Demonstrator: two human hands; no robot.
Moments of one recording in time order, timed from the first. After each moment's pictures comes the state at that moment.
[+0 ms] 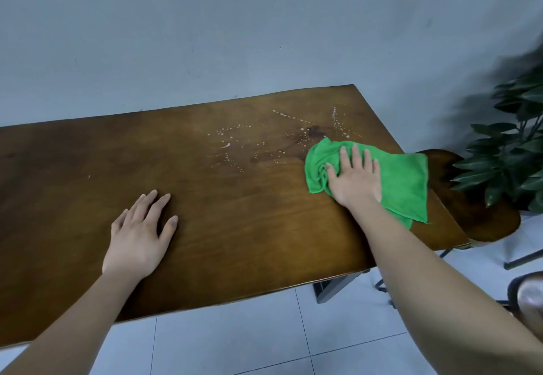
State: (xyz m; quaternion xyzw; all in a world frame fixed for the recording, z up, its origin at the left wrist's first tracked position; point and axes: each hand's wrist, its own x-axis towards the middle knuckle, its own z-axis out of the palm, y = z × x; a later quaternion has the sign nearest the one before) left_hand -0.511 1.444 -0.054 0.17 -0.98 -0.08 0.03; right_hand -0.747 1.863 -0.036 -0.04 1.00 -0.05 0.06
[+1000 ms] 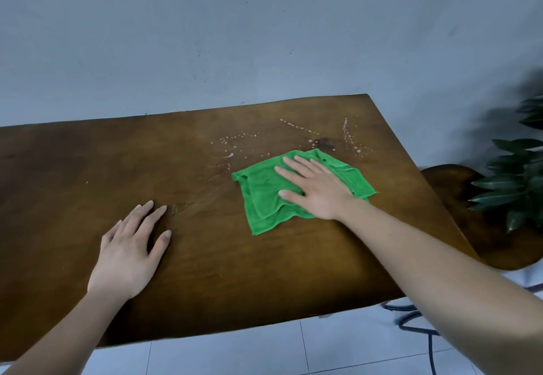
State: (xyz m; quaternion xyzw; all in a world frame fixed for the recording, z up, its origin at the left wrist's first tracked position) left_hand -0.512 1.448 -0.043 0.19 -0.98 -0.10 0.02; right_hand -0.780 1.805 -0.036 -0.41 0.91 -0.06 0.08
